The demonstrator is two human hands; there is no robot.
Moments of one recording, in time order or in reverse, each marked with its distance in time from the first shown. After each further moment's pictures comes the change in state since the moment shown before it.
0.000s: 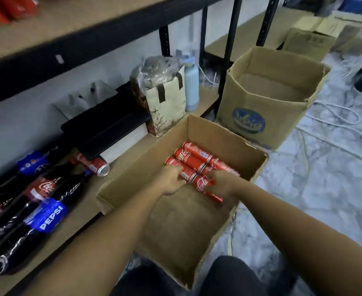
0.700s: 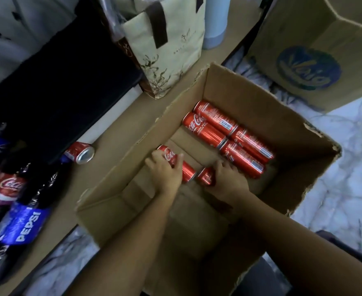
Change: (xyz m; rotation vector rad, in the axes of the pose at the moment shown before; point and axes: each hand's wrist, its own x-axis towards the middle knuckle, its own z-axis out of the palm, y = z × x) left_hand 0.073 -0.072 0.098 -0.496 0.444 -0.717; right_hand 0.132 0.023 0.095 0.024 -0.071 0.223
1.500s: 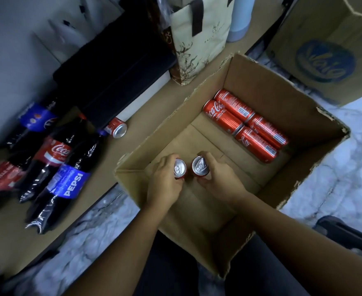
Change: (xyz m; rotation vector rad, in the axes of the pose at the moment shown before) left_hand -0.068 -0.058 -0.100 0.196 -0.149 0.352; right_hand -0.071 -0.054 0.029 0.361 0.160 -0.401
